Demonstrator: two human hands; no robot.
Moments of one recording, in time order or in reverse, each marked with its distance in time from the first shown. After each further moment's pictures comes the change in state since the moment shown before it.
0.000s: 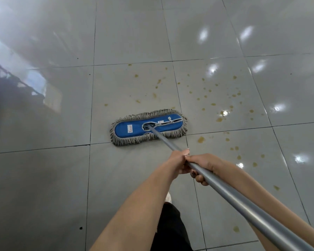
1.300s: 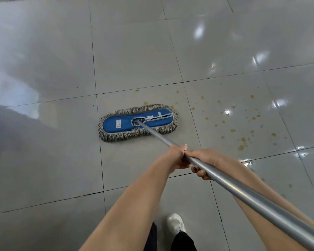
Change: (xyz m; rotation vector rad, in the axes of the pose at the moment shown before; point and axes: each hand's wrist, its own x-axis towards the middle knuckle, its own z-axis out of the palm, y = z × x) left_hand 0.137 0.323 -0.170 0.079 -0.071 -0.044; right_hand 0.074 -0.372 -0.020 0.088 0.016 0.025
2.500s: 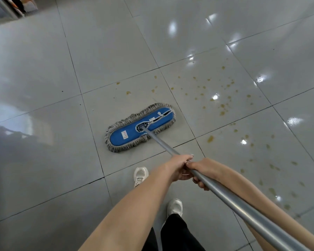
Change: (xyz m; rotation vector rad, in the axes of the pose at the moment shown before) left_hand -0.109 -0.212 0.082 0.186 -0.168 -0.161; right_hand -0.059 0.257 0.058 0.082 0.107 -0.103
